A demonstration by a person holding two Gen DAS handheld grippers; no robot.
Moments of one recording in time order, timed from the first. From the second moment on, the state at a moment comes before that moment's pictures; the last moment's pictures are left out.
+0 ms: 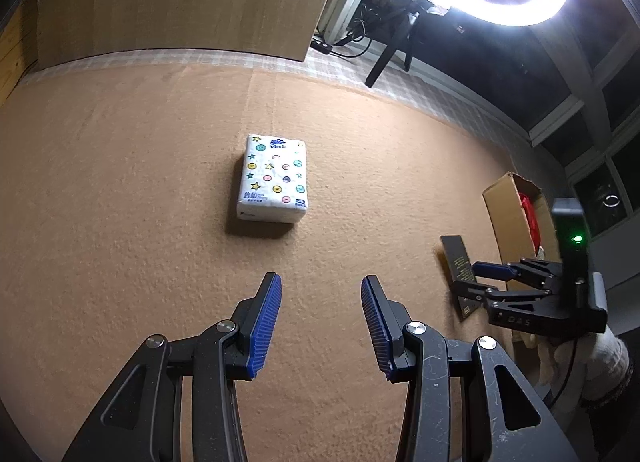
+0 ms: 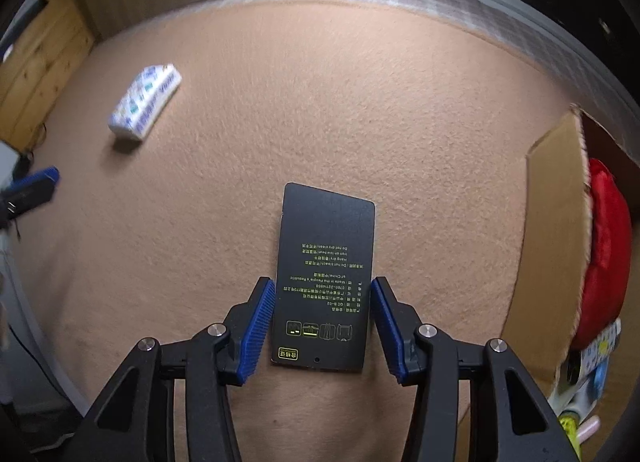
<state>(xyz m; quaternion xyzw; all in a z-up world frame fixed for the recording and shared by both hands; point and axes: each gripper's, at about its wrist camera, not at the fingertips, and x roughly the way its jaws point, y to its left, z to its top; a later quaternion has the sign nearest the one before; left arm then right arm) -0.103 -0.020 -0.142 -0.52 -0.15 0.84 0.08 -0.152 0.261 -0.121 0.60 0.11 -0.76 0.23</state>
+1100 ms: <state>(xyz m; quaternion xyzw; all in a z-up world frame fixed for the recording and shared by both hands) -0.189 -0.043 -0.151 -0.51 -0.18 0.84 0.02 -0.160 0.417 -0.067 0.53 -0.01 -0.84 0.06</state>
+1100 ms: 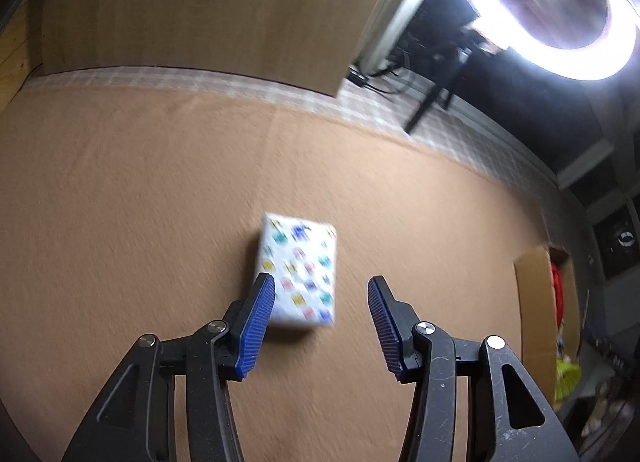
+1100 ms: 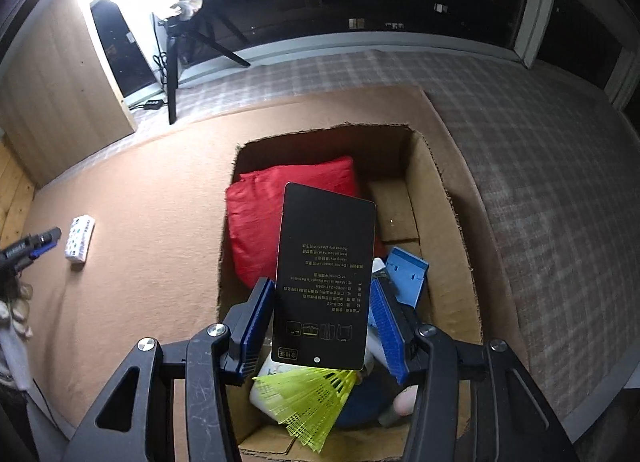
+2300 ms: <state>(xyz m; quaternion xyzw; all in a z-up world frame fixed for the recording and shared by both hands) -0.180 -0.019 -0.201 -0.54 -0.23 0.81 0.07 -0.110 0.346 -0.042 0.52 -0.06 -0.84 0.14</state>
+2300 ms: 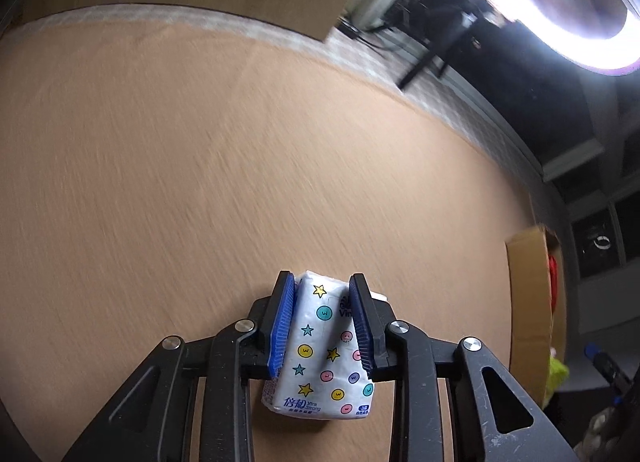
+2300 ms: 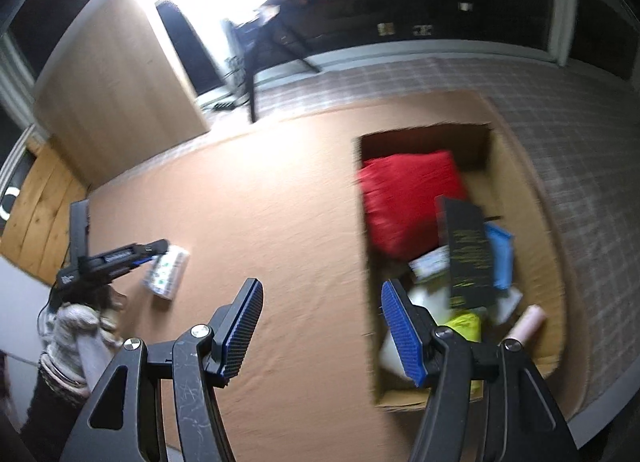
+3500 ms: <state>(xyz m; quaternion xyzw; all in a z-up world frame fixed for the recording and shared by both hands) -0.049 0.027 -0.194 -0.56 -0.14 0.79 0.21 -0.094 0.212 -0.168 0.62 -0.17 -0.72 0.27</state>
